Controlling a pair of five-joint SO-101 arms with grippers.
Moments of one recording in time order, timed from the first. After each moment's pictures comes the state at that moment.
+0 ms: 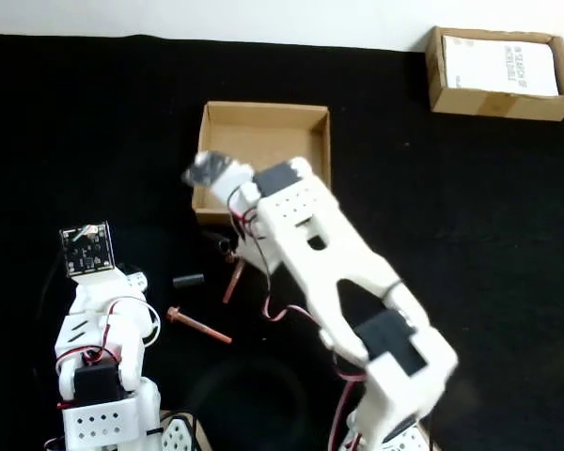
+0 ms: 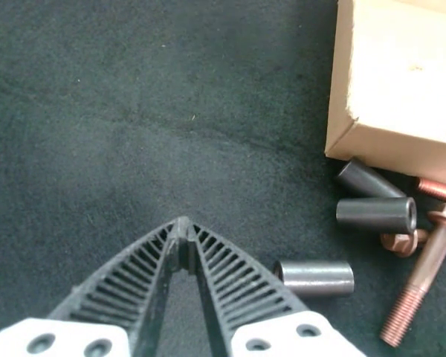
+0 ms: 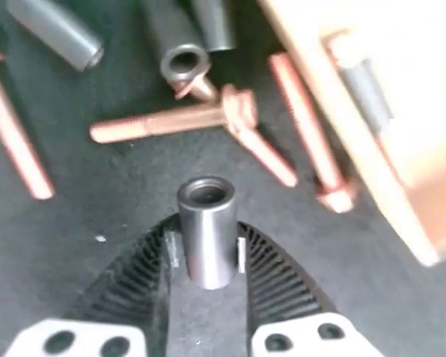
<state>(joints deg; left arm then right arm) -15.3 -103.2 96.2 50.9 2.3 -38.9 9.3 -1.8 82.9 23.5</state>
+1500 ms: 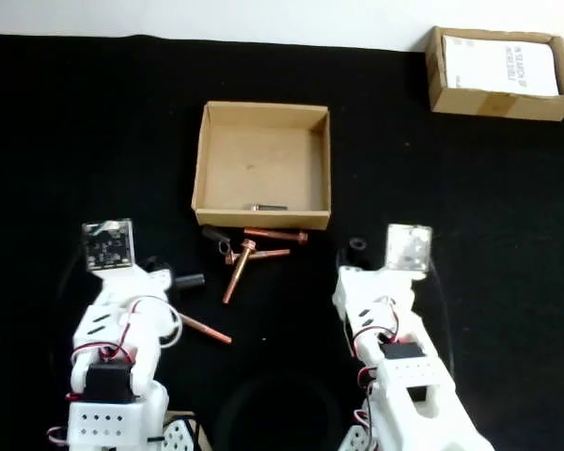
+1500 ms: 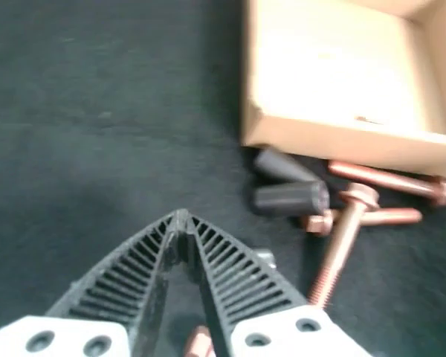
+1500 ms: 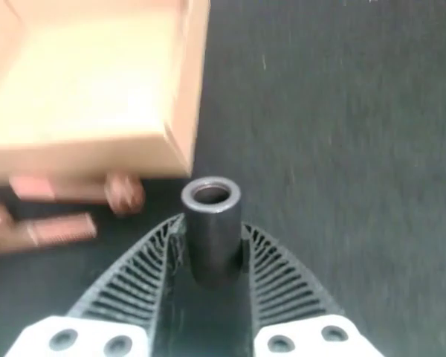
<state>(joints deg) -2.1 -103.3 95.9 48.7 9.8 -14.0 -47.4 95.0 -7.3 -10.8</state>
